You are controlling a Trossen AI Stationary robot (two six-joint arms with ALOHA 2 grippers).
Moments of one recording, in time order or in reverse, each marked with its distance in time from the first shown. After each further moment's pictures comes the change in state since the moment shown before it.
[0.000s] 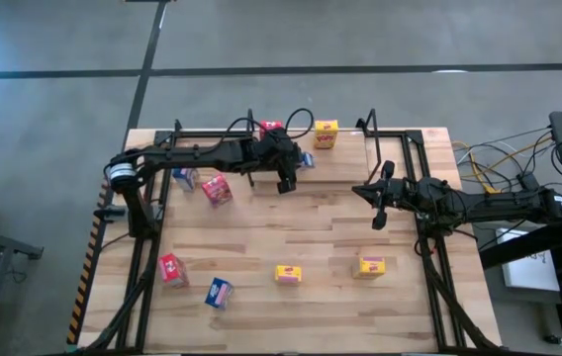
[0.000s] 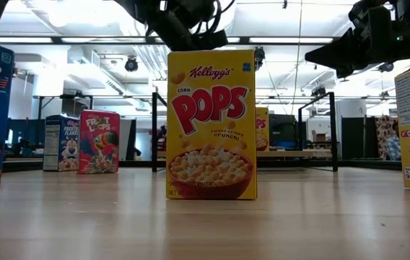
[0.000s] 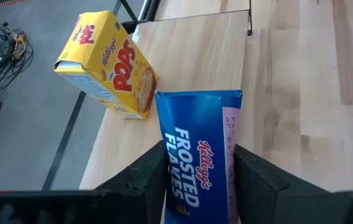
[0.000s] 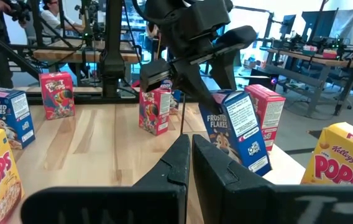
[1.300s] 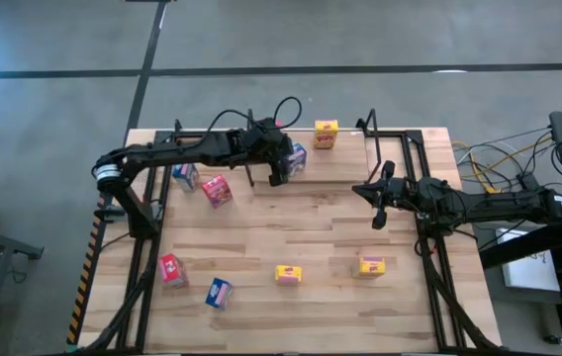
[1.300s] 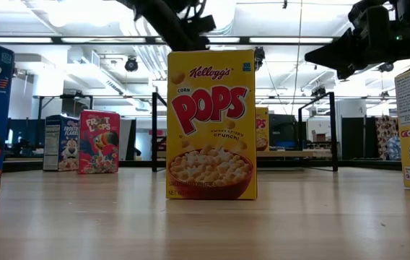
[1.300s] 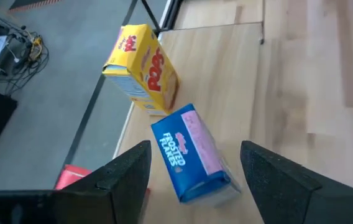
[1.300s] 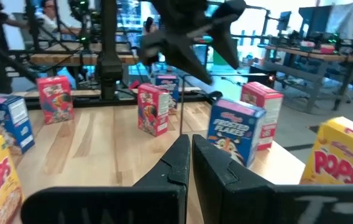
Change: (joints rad) left arm 0.007 -0.113 0.000 -0.083 -0.016 -0.002; right arm 0.000 0.000 0.000 0.001 0.024 0.037
